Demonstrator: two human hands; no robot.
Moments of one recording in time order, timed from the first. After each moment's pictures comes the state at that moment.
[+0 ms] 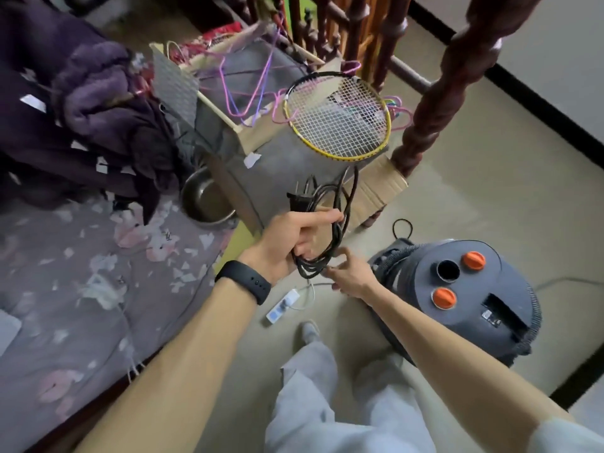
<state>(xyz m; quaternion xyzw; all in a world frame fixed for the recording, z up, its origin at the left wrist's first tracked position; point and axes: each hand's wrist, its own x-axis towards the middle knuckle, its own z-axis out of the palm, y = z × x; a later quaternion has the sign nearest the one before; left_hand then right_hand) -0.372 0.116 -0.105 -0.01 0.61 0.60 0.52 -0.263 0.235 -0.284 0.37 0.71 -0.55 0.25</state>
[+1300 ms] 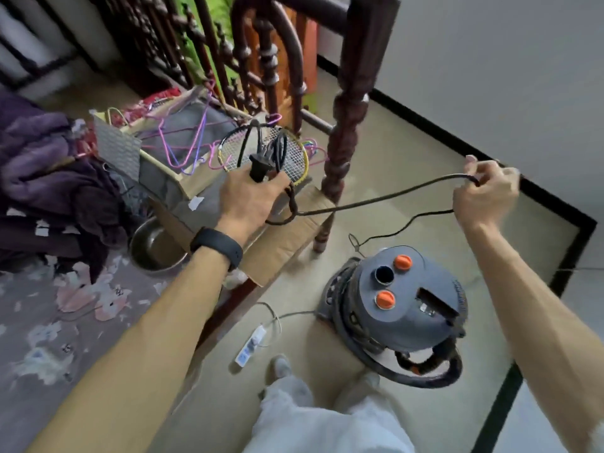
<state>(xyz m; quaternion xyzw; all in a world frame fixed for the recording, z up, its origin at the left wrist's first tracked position) -0.388 0.188 -0.048 0.16 0.84 0.49 0.16 -0.172 0.465 -0.085 0.56 0.73 -0.25 -0.32</state>
